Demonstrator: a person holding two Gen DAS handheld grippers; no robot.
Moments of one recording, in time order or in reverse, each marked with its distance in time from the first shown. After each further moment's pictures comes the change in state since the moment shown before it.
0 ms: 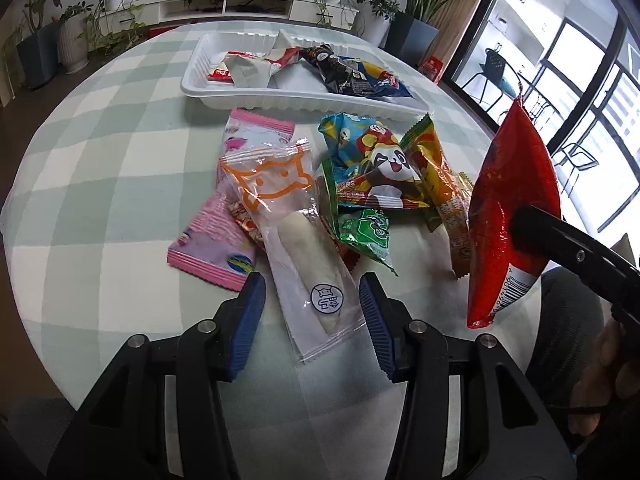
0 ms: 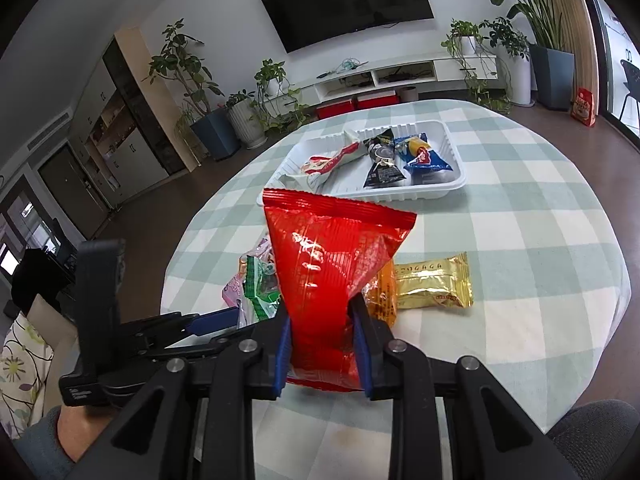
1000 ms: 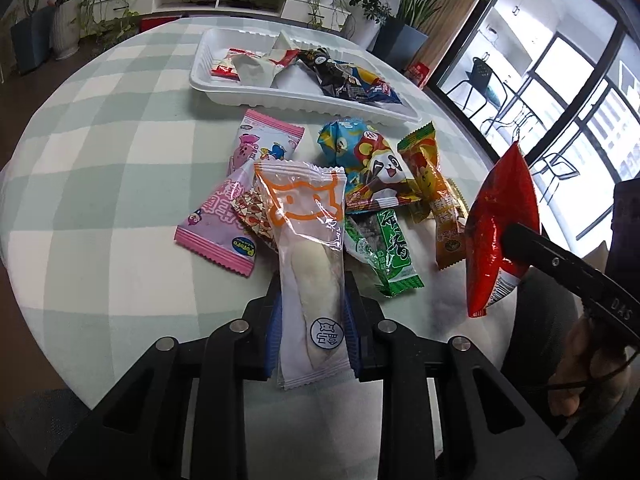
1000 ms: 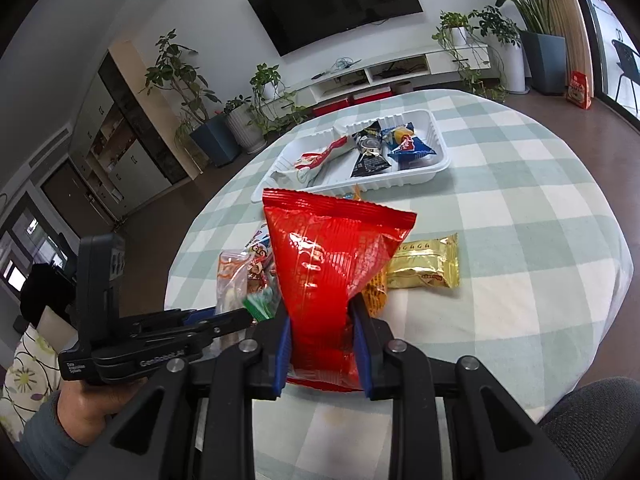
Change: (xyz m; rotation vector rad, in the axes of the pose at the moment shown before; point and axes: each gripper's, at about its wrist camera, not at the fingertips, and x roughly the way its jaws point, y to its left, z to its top) left arm -0.021 0.020 -0.011 -0.043 -0.004 -0.108; right arm -0.006 -0.021 -0.011 0.071 -0.006 0.037
